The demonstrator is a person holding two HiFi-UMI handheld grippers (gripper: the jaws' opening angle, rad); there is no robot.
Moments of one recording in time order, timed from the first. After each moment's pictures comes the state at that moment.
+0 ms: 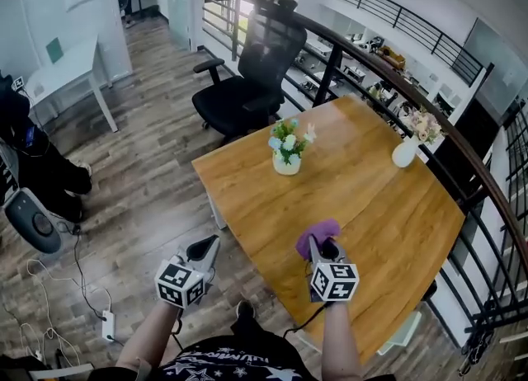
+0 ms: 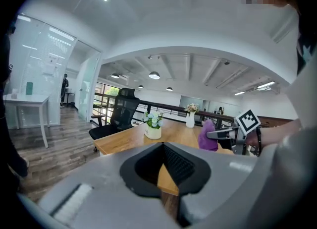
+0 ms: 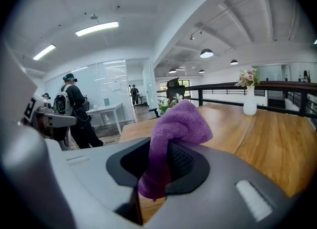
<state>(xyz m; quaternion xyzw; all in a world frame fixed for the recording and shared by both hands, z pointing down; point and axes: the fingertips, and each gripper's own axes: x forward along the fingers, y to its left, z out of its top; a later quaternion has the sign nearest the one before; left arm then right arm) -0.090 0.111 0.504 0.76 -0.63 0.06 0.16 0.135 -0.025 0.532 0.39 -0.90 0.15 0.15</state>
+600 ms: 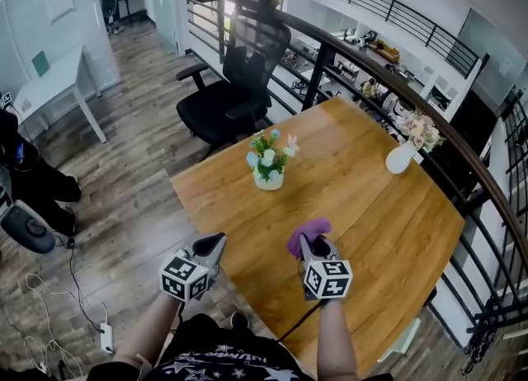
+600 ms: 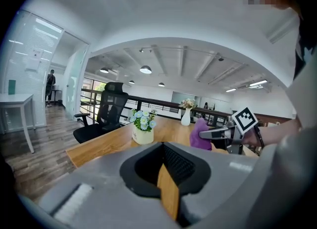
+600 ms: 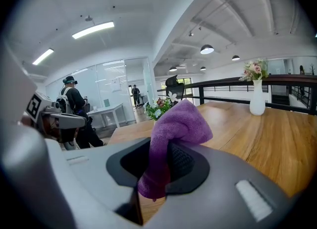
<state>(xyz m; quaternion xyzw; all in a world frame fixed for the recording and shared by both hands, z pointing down) -0.058 -0.006 0.519 0.79 -0.58 0.08 0.17 0.132 -0.114 0.548 0.37 -0.90 0.17 0.15</state>
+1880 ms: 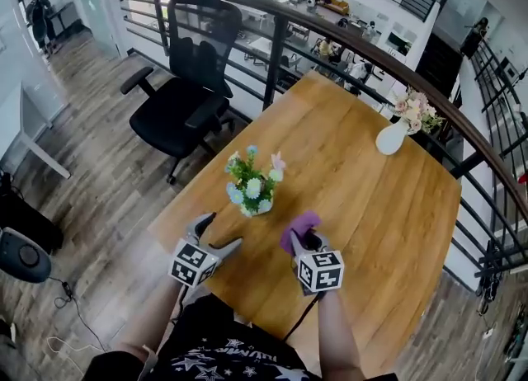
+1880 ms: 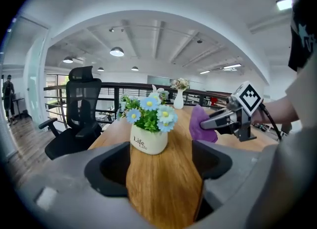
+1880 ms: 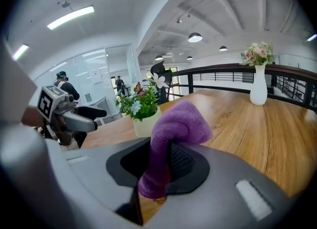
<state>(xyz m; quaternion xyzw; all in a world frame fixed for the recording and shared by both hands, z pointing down) -0.101 -0.186 0.586 0.87 -0.43 0.19 0.15 0.072 -0.211 0.600 0.44 -0.85 0.22 0.21</state>
